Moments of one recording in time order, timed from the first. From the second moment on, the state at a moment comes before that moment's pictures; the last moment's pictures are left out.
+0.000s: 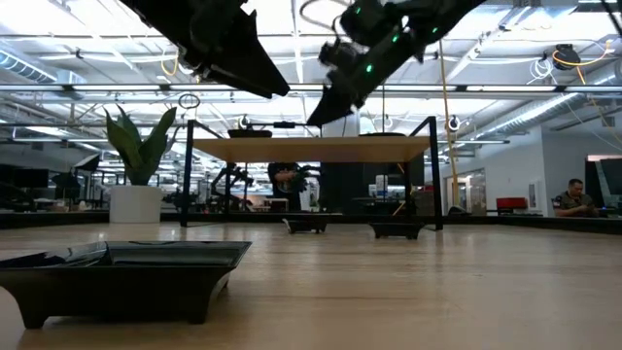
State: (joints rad) left arm -0.36 1.54 0.94 -0.08 -0.73 -0.23; right arm -0.39 1.69 1.28 -0.18 0.00 -0.26
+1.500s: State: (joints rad) left arm -0.36 1.54 0.94 -0.08 -0.70 -0.24; right arm -0.48 1.77 1.29 -0.14 -0.13 -0.20
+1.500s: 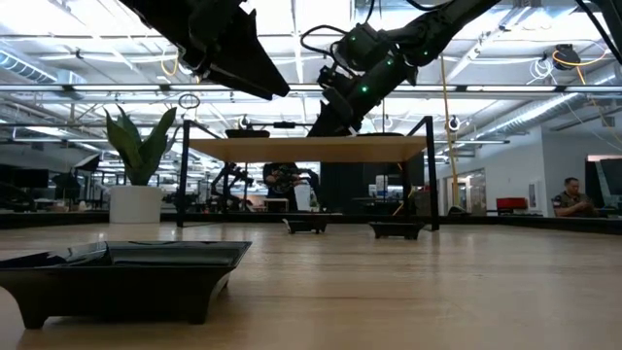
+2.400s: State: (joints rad) left arm -0.36 1.54 0.94 -0.07 -0.70 -0.24; right arm -0.47 1.68 1.29 -0.07 -0.10 -0.32
